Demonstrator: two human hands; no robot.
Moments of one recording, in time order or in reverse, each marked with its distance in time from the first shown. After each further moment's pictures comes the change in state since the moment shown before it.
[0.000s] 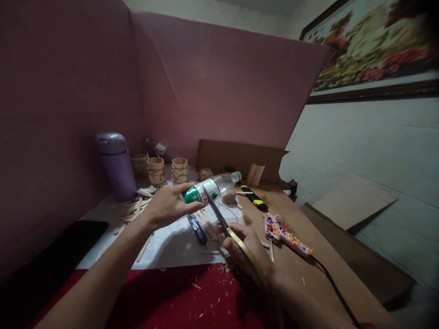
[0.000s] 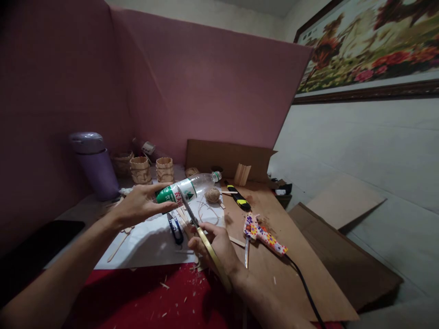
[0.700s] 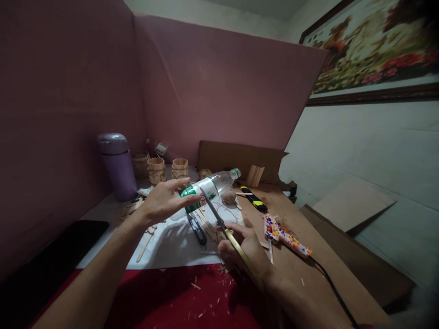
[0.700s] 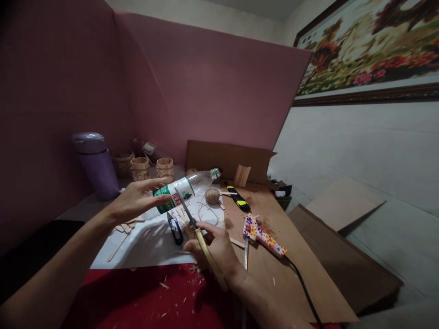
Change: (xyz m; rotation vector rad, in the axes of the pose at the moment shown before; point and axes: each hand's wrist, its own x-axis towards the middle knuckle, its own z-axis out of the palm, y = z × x) left_hand 0.001 -0.003 -0.010 -0.151 0.039 -0.109; right_hand 0.004 -0.001 -0.002 -0.063 0.021 0.012
